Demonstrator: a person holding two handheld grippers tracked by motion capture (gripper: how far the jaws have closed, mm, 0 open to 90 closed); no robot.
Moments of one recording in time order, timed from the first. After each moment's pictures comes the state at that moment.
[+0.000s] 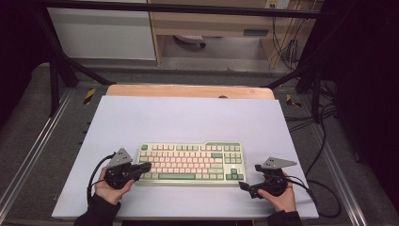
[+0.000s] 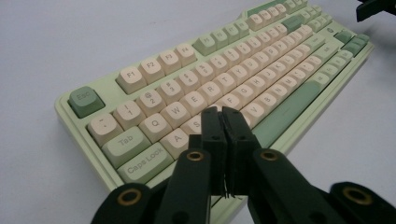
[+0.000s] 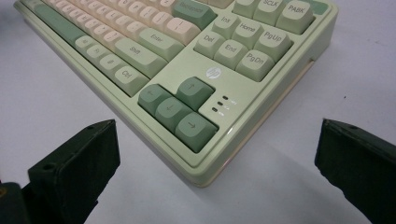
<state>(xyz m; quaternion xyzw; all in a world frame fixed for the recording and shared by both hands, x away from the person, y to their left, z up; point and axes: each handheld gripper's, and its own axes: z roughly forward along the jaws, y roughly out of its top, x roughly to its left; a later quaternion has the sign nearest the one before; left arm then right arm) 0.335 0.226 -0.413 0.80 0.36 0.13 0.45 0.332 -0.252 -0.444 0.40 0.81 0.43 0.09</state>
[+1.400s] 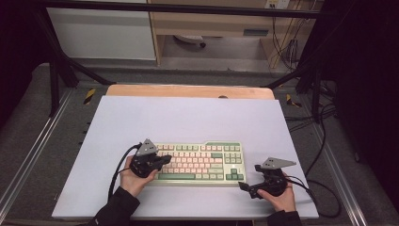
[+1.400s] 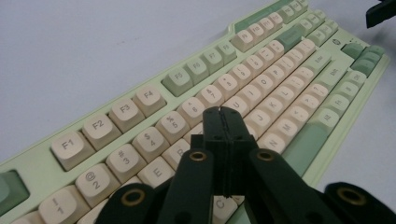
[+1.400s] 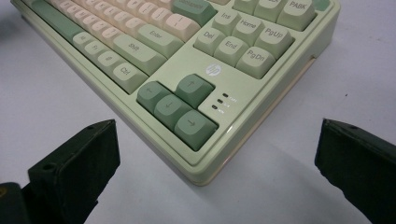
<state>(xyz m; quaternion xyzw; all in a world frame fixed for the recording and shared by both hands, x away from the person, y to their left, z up) 0.370 0.163 -0.414 0.82 0.35 0.12 0.43 0.332 -0.251 -0.445 0.40 0.81 0.43 0.10</state>
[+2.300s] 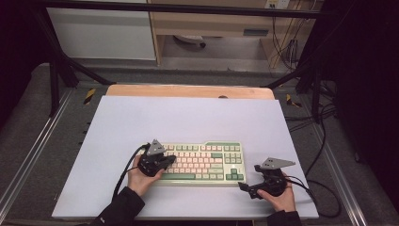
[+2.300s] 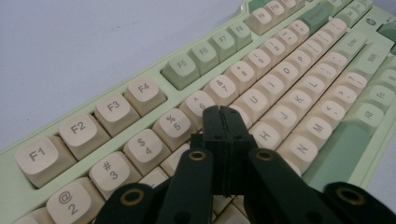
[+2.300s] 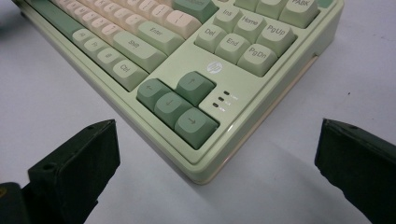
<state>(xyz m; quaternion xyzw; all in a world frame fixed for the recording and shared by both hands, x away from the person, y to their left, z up) 0.381 0.149 -0.434 0.83 0.35 0.13 0.41 0.333 -0.251 -0.446 0.39 0.81 0.42 0.09</state>
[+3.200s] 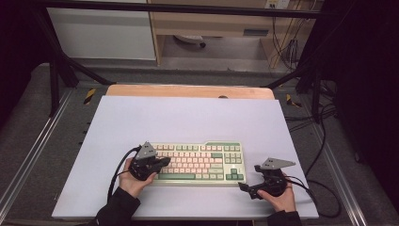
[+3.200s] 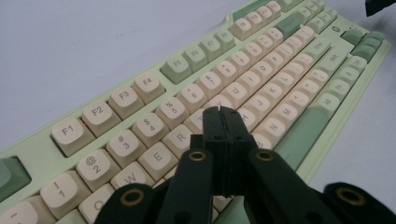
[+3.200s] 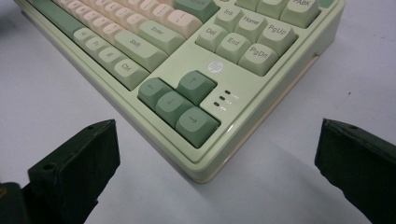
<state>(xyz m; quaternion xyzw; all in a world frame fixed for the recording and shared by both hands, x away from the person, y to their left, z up) 0.362 0.170 -0.419 0.83 0.34 0.13 0.43 0.332 -0.251 -0.446 0.39 0.81 0.42 0.09</state>
